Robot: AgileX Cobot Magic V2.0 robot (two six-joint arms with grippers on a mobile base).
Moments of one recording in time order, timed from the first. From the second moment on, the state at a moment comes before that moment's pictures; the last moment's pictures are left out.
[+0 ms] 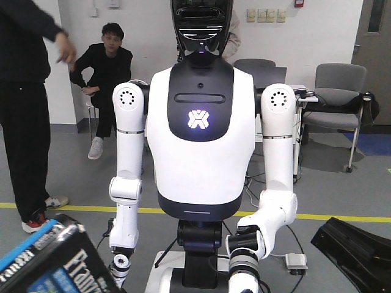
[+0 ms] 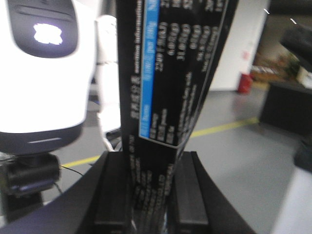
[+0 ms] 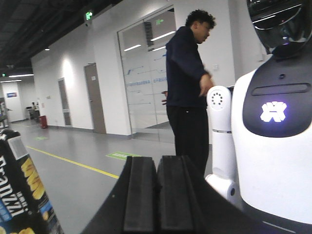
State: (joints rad) left arm -0.17 0.74 -0.19 0.93 -0.78 -0.97; right arm 0.09 0.86 -0.43 -0.83 -0.84 0.98
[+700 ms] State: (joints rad) left arm -0.17 1.22 -0.42 1.46 -1.04 -1.08; right arm 0.09 0.83 -0.42 -0.74 -0.55 0.98
